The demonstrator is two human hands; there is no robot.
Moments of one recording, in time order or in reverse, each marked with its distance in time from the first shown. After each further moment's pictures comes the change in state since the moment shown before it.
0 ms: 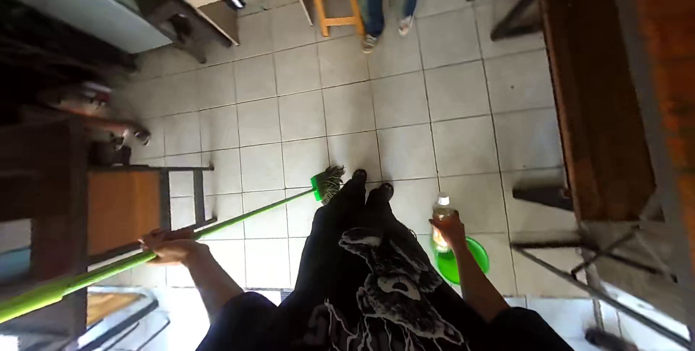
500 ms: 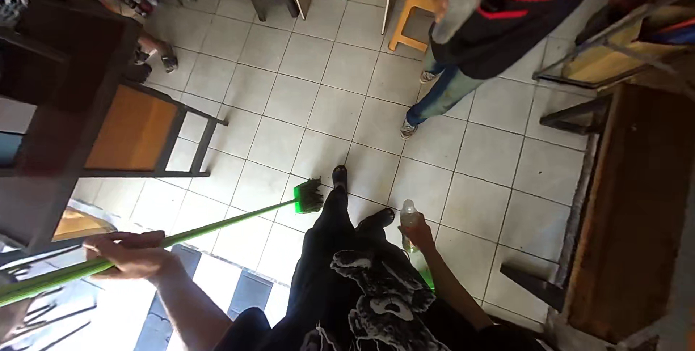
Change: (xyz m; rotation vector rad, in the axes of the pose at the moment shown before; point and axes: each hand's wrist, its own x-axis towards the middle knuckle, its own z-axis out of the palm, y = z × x) left_hand 0.039 0.041 -0.096 -0.048 0.194 0.202; right_hand 0.013 -0.186 0.075 -0.157 -0.215 -0.445
